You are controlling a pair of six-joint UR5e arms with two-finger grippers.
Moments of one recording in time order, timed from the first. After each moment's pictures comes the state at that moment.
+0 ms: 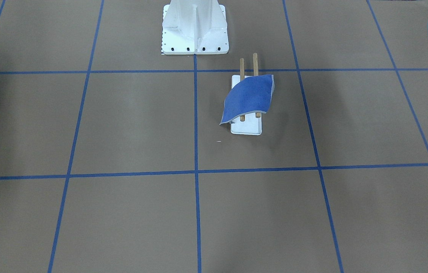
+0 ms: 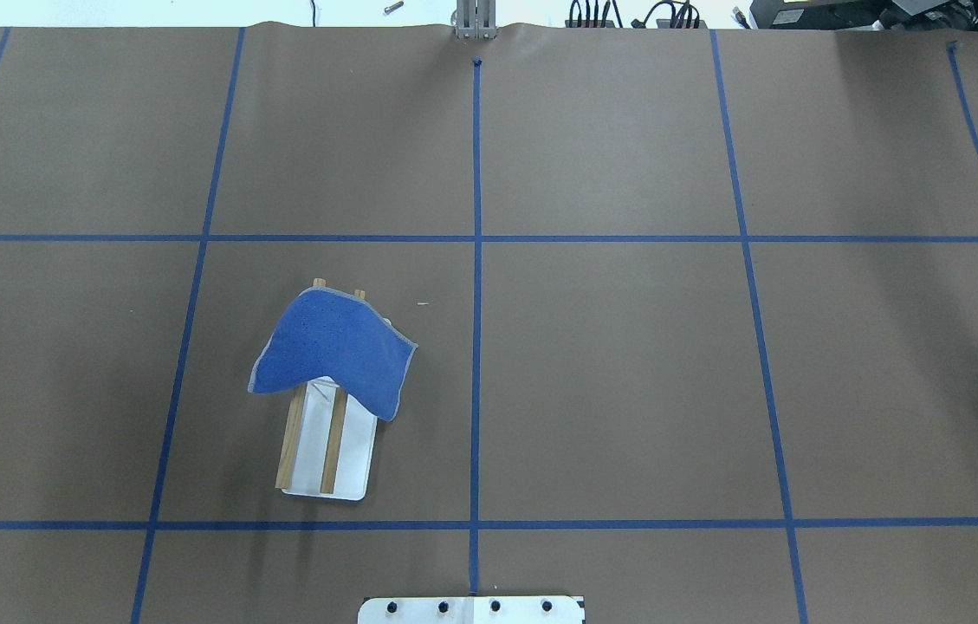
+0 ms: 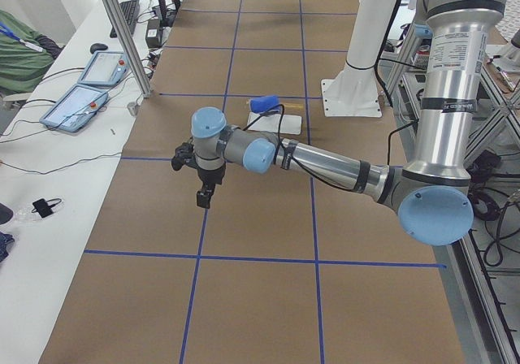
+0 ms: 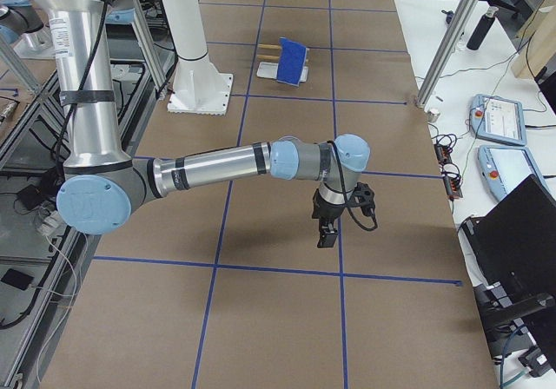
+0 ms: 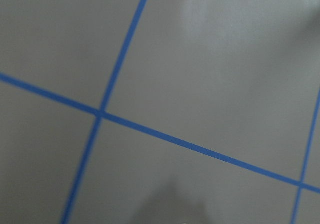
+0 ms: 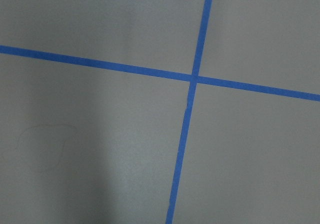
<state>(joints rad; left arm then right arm) -1.39 -1.60 -1.71 -1.66 -2.26 -0.03 1.45 -1.51 1.70 -1.81 2.23 -0.07</state>
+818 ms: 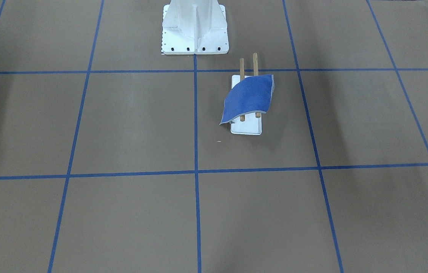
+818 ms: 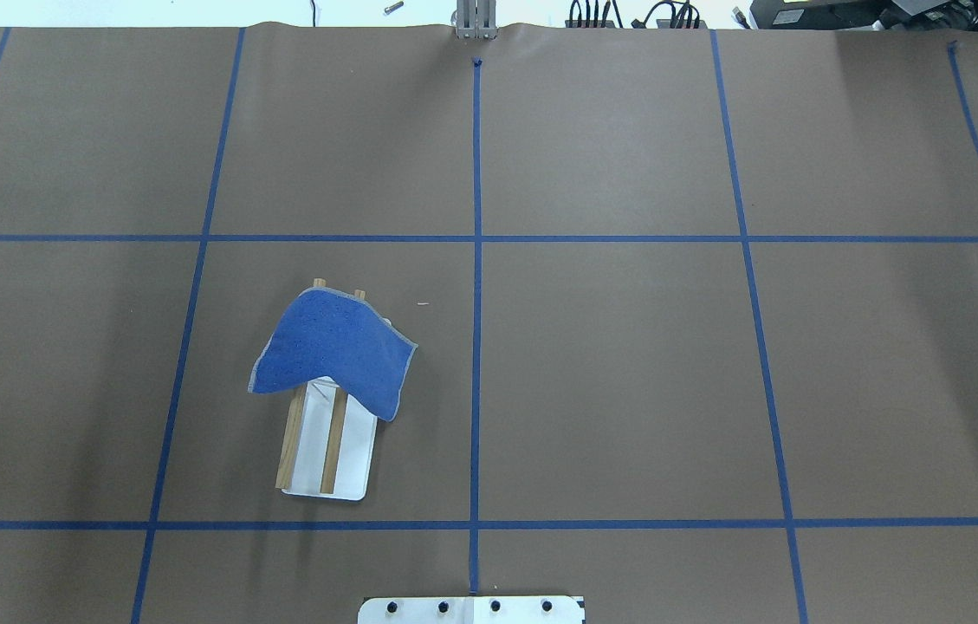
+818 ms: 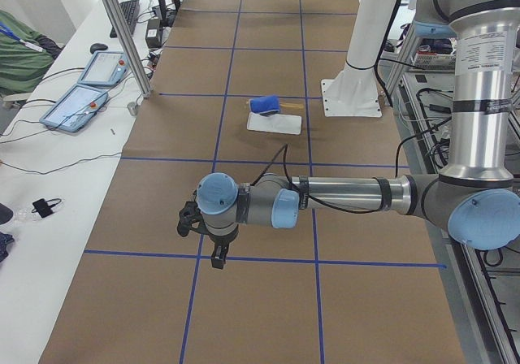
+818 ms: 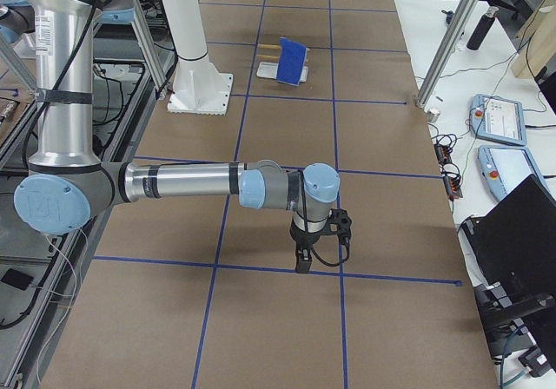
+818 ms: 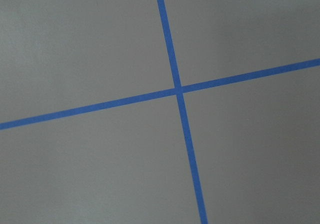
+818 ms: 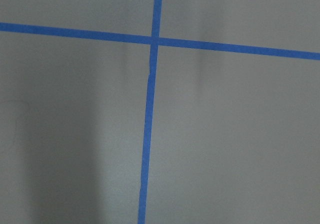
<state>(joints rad) -1.61 -1.51 -1.61 -1.66 -2.42 0.08 1.48 -1.64 1.71 -1.67 2.24 0.00</state>
